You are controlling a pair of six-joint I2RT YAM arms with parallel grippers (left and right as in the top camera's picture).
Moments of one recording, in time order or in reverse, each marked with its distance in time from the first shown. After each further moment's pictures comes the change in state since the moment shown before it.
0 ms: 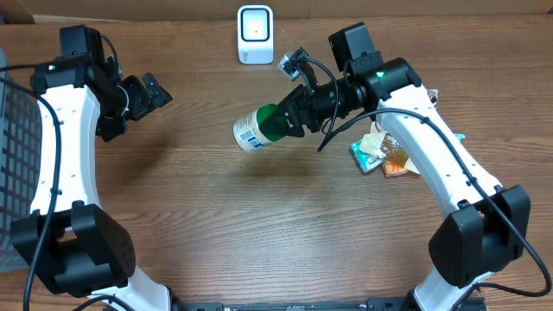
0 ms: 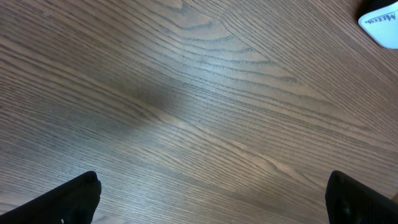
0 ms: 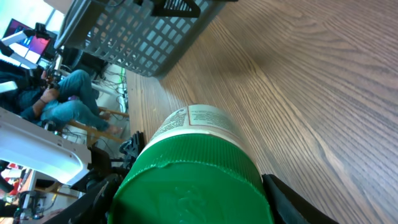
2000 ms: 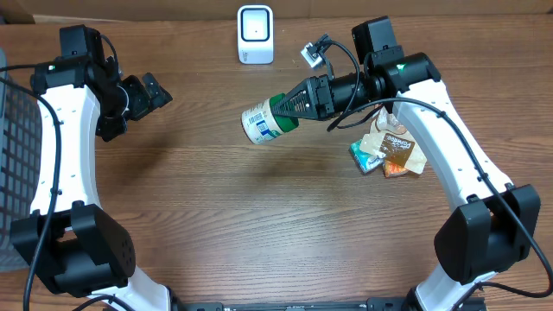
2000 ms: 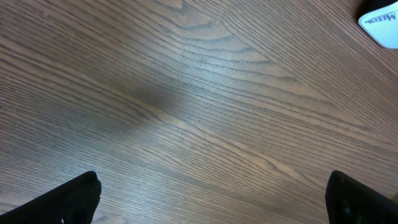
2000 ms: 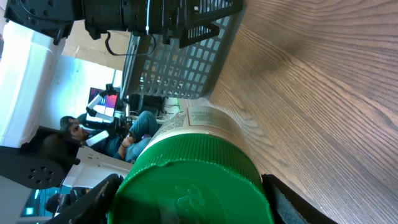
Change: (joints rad) left arm 0.000 0.000 0.000 0.000 0.000 0.000; right arm -0.087 0.000 0.000 -0.020 -0.189 0.321
